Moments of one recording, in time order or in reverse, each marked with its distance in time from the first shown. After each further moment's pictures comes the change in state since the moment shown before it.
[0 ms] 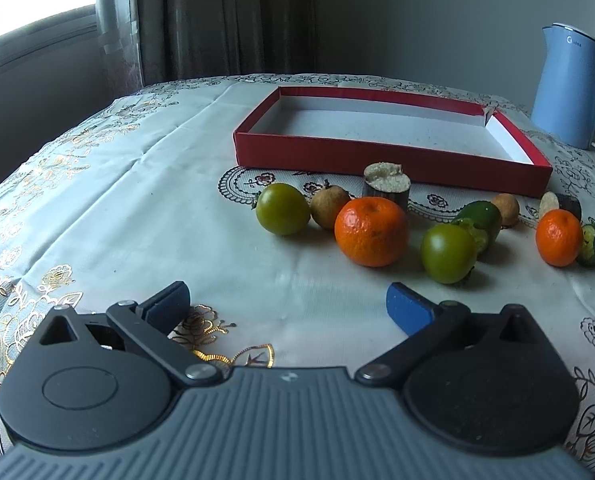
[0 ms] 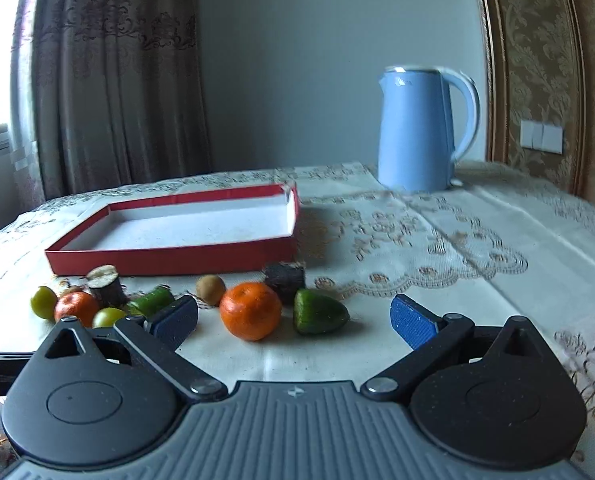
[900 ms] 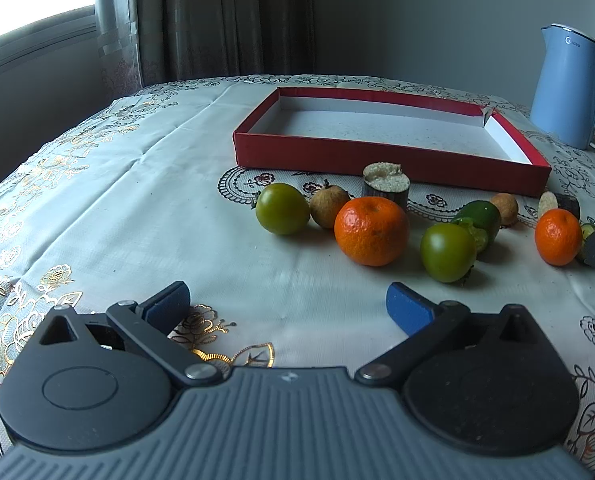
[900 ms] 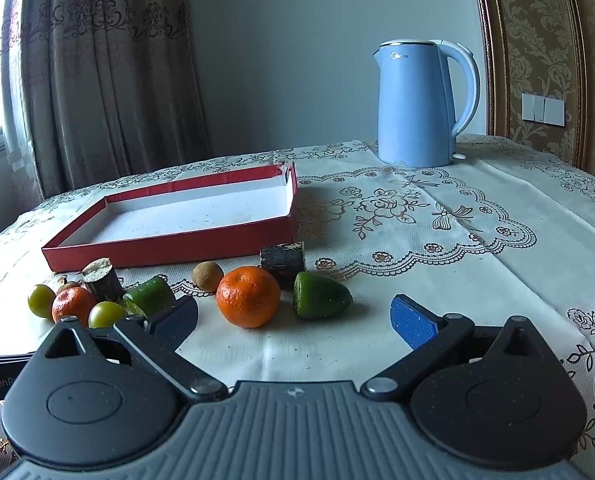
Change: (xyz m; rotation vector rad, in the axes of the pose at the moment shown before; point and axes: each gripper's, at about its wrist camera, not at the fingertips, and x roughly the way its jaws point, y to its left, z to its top) left arm 0.000 0.000 0.000 -0.001 -0.003 -0.002; right arm 0.008 -0.004 -0.001 0.032 0.046 0.017
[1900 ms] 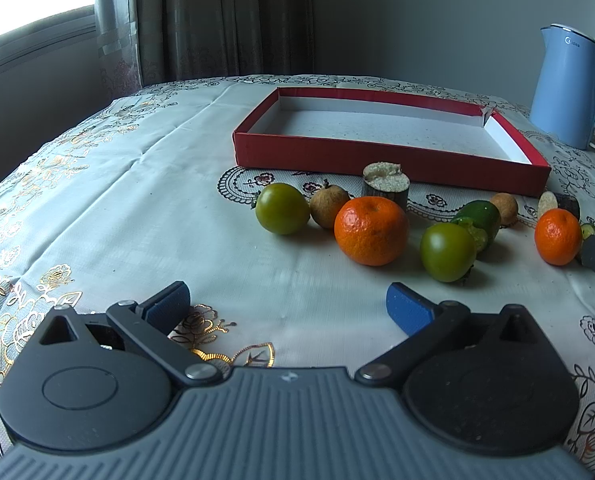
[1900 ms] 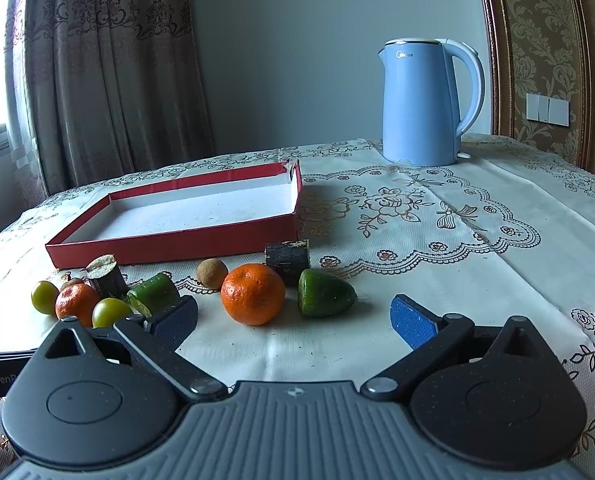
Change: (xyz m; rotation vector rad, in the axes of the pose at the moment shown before) left arm 0.000 0.000 0.000 -0.001 0.000 0.000; right arm 0.000 0.001 -0.001 -0.004 0.003 0.010
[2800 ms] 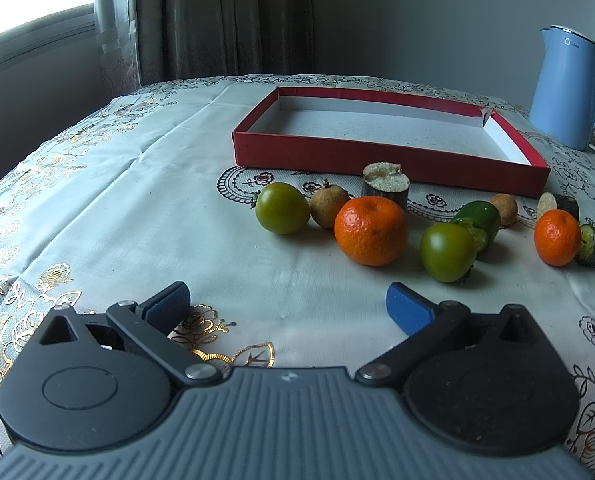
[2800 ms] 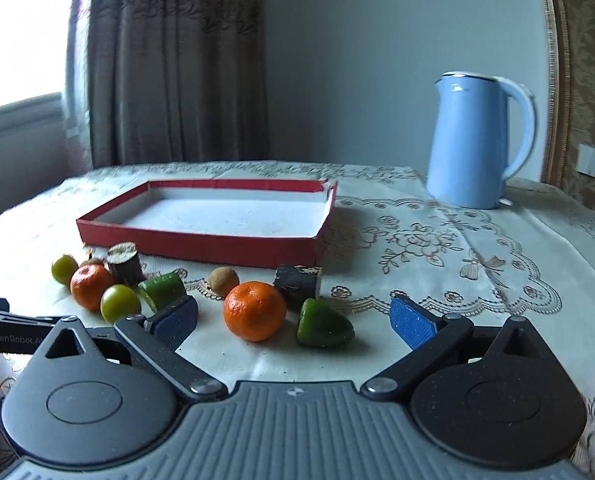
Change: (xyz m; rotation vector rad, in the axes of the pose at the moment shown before) left arm 0.000 0.000 0.000 -0.001 0.001 0.000; right arm 0.003 -0.018 0.017 -0.196 -0.021 0.141
